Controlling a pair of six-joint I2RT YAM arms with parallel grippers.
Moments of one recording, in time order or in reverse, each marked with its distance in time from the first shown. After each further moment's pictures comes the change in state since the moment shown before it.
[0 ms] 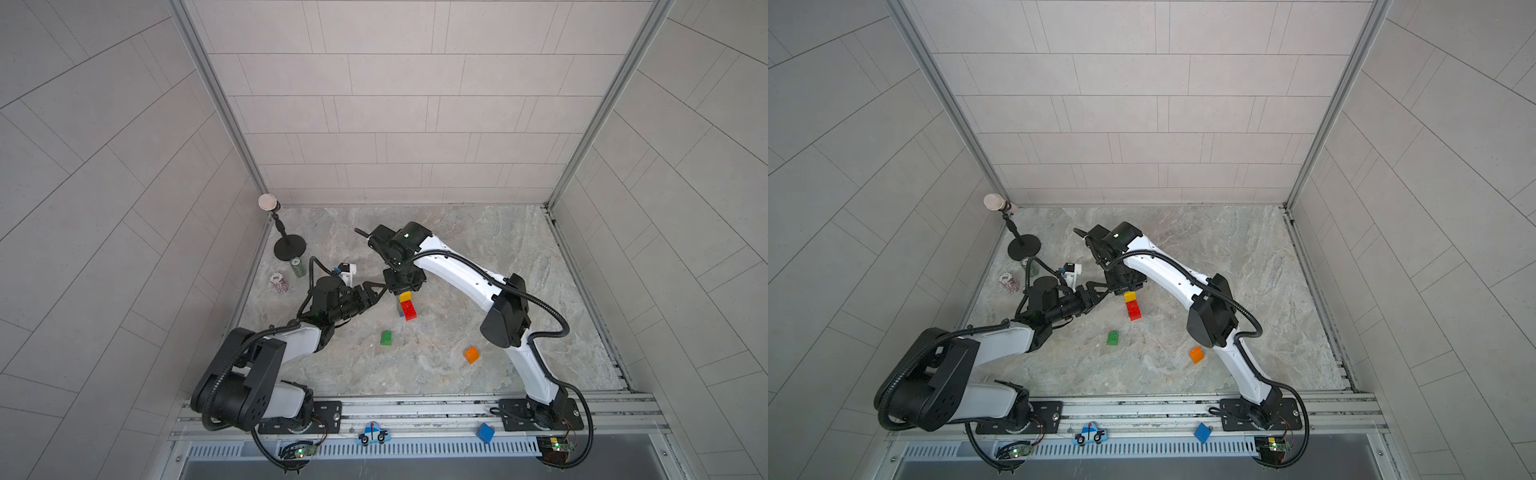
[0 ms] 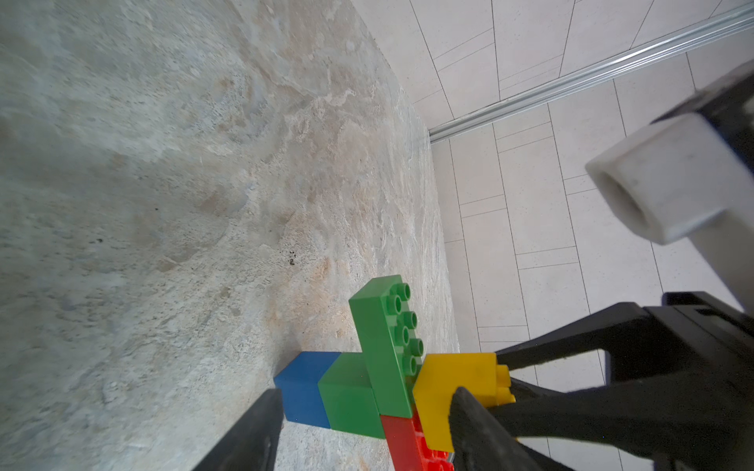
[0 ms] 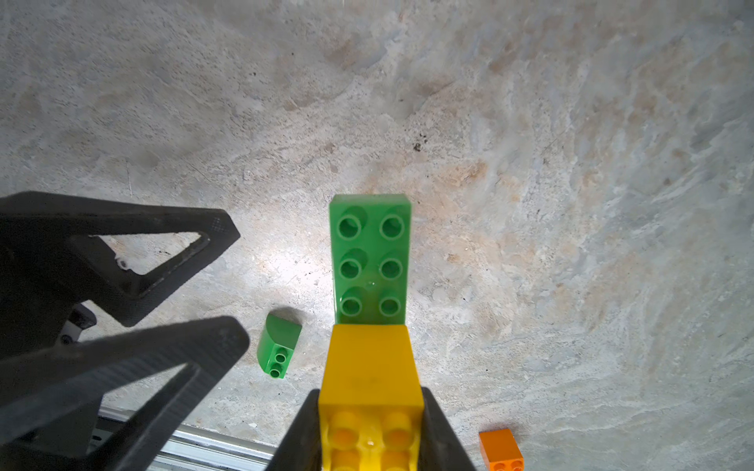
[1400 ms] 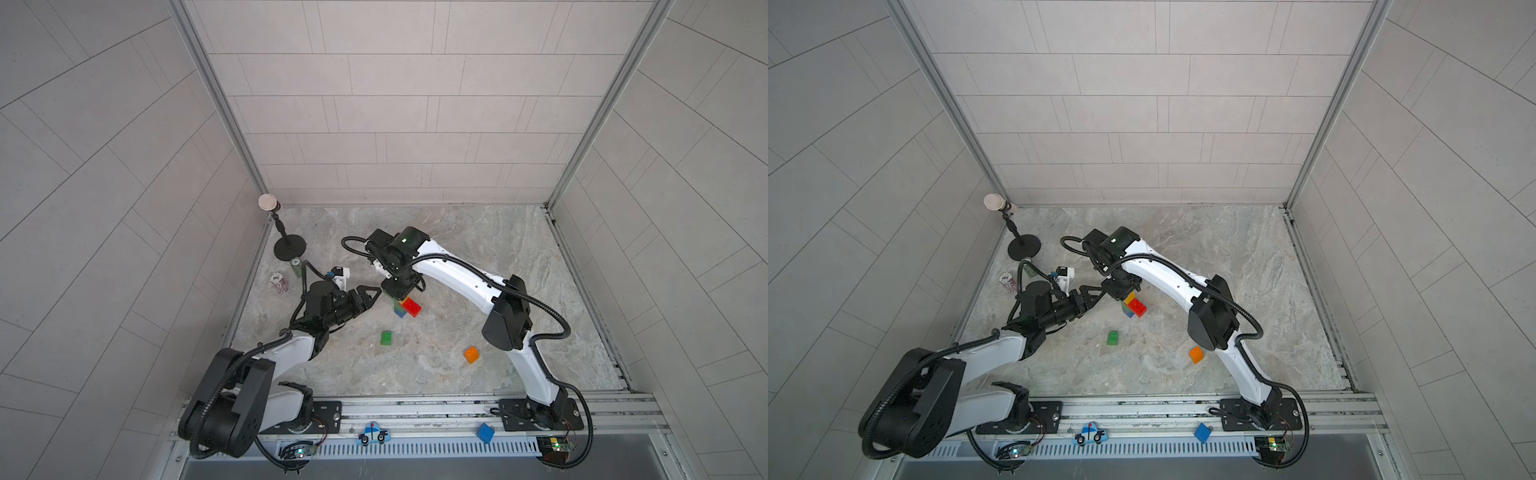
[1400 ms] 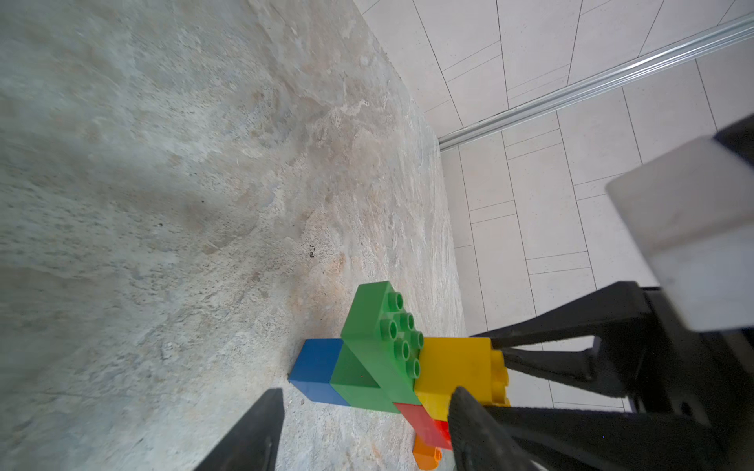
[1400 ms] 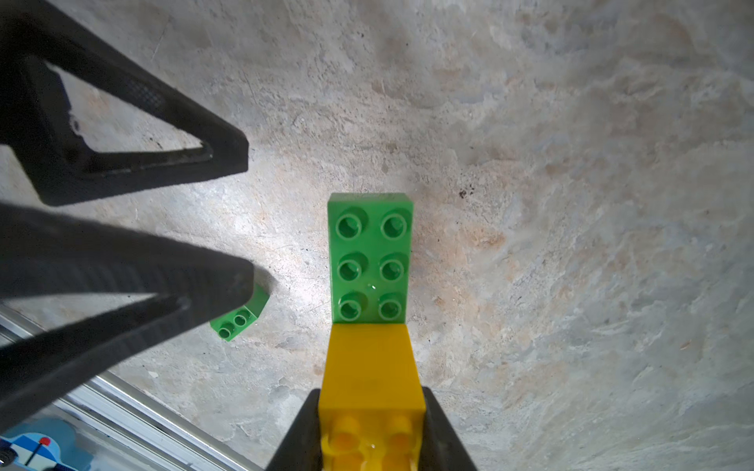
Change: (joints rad) left arm 0.037 -0.145 -0.063 -0.110 -0.023 0.039; right arm 0.026 -0.015 -0.062 0.051 0.013 -0.538
